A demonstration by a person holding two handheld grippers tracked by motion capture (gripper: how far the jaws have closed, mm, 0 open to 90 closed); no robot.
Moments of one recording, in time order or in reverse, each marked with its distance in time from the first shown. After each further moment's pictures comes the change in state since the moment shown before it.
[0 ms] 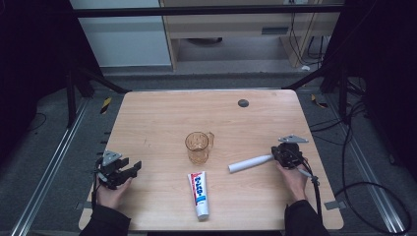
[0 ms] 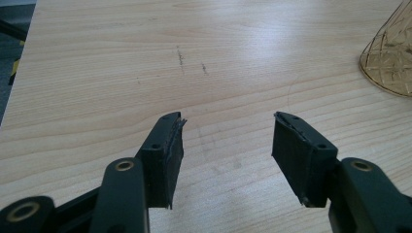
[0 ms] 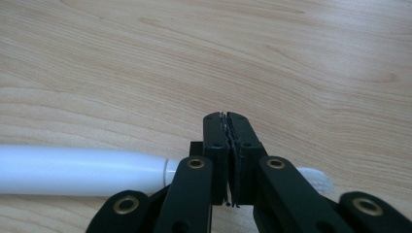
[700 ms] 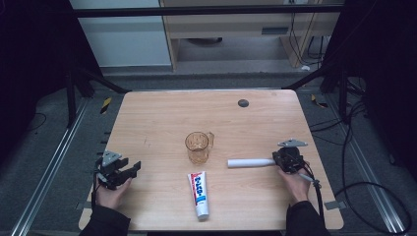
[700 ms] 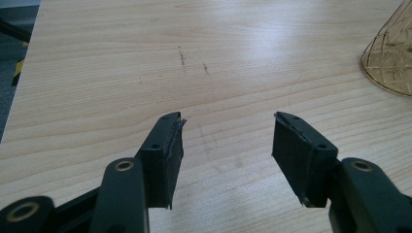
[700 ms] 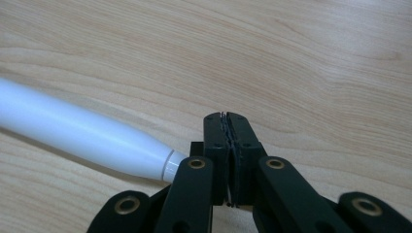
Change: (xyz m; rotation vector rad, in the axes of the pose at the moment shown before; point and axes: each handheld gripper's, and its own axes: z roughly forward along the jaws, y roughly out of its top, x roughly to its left) left arm 0.000 0.000 -0.002 0.001 0.005 0.002; right arm 0.005 -0.008 -0.011 0.063 -0.002 -0.045
